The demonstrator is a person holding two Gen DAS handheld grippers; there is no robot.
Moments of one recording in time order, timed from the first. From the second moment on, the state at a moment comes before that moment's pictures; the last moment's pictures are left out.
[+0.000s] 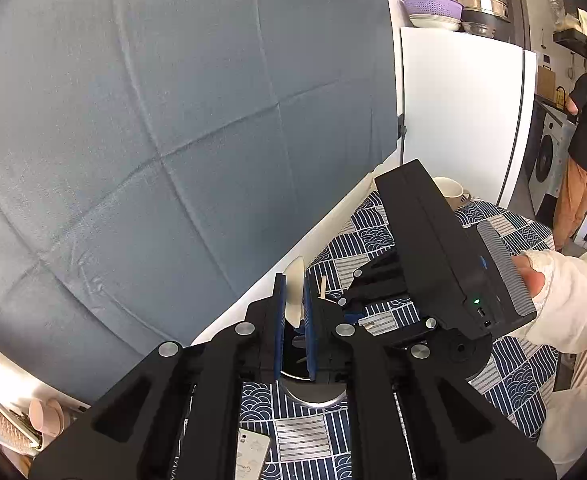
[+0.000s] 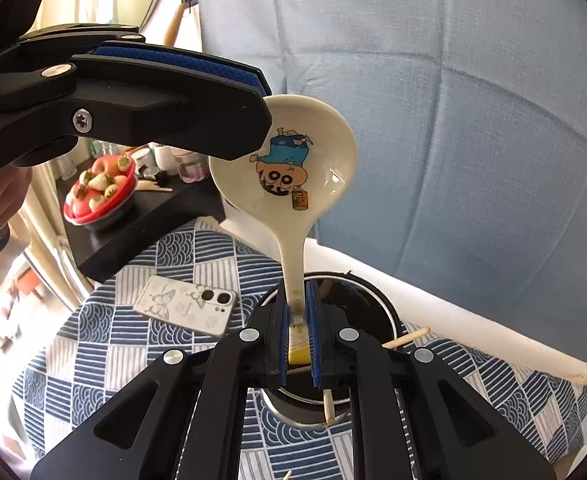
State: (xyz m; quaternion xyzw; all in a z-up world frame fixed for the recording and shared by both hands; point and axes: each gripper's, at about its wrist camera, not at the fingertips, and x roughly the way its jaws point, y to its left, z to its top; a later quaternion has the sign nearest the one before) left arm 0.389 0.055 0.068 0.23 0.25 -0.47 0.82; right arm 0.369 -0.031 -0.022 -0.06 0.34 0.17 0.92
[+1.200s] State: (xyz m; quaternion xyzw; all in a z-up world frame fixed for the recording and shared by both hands) left arm 0.354 0.086 -0.007 0.13 0.33 -0.36 0.86; right arm 0.314 -0.113 -0.075 -0.06 0.43 0.16 0.89
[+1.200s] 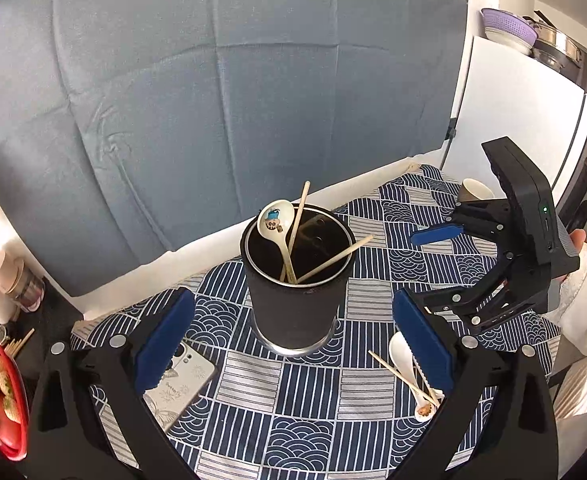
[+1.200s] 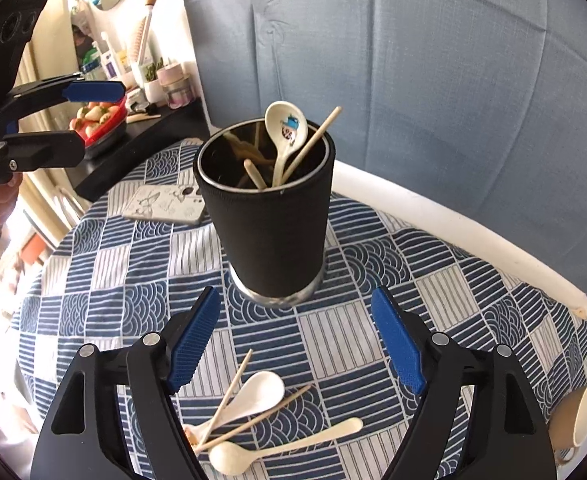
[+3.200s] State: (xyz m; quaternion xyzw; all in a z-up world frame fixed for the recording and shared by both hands) left arm 0.243 0.032 -0.115 0.07 0.45 -0.21 0.86; right arm 0.292 -0.119 -0.139 -0.13 0.45 0.34 0.81
